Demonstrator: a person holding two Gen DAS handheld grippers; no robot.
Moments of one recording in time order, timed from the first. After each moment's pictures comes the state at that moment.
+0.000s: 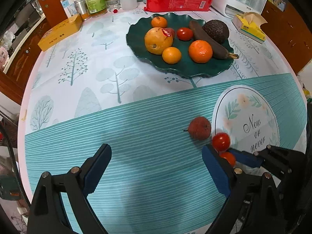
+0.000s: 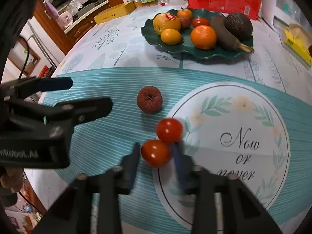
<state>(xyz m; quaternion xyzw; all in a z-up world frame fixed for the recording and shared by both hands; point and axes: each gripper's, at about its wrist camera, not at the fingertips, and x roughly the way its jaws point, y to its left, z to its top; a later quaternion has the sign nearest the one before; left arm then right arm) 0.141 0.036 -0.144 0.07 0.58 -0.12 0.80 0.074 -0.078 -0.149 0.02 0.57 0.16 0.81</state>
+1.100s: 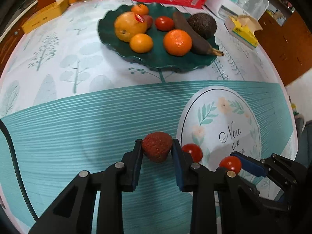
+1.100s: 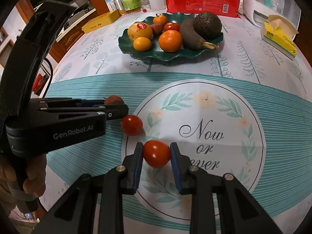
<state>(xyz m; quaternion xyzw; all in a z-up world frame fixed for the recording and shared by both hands) 0.140 0.002 -0.168 -0.02 0.59 -0.15 0.79 0.065 -0.128 -0.133 0.04 0.56 0.13 0.82</state>
